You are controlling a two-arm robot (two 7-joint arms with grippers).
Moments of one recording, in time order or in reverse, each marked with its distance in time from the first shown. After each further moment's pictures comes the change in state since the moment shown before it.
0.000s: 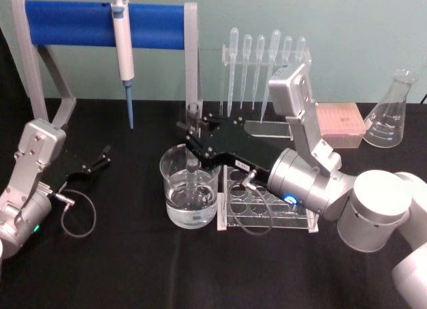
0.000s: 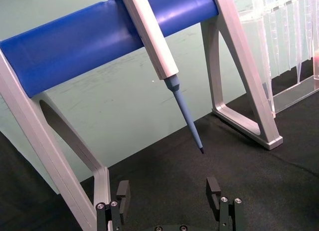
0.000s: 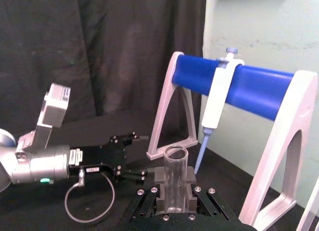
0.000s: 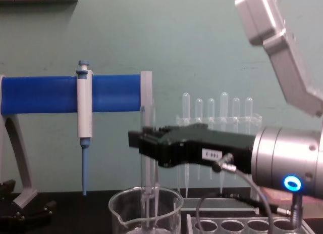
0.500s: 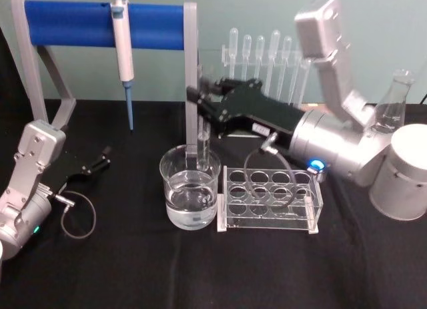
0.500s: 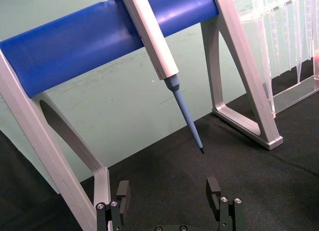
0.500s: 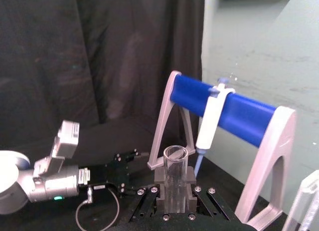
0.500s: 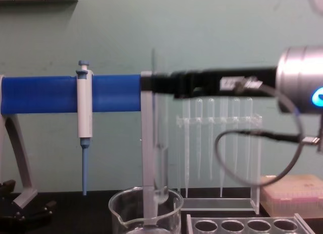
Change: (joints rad) left arm 0.000 0.000 0.000 0.000 0.000 0.000 0.000; right arm 0.042 0.058 0.060 -0.188 0.076 0.239 -0.016
